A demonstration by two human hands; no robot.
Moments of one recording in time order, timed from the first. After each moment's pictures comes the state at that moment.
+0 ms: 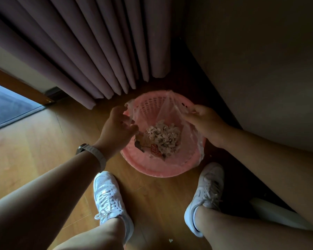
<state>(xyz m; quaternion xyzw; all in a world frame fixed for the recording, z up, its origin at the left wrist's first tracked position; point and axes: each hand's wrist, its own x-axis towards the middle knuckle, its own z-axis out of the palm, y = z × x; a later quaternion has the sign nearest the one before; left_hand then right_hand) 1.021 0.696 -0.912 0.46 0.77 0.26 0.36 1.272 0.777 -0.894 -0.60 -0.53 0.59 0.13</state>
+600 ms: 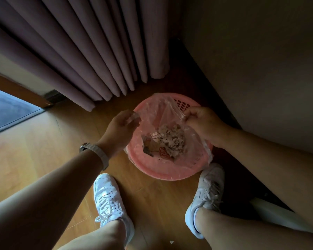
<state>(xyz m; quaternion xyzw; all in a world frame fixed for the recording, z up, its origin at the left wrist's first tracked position) 1.032 0.711 -0.906 0.41 0.72 0.32 0.46 1.274 0.779 -0.892 -0.57 -0.58 0.56 0.13</state>
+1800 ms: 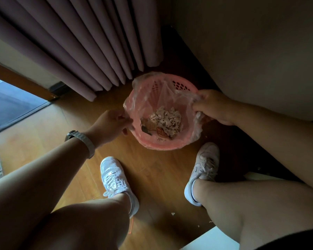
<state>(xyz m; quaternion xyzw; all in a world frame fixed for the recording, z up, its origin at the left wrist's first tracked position) 1.022 0.667 -0.860 0.52 0.71 0.15 0.46 1.315 0.757 -0.843 -0.58 -0.55 0.60 0.06</state>
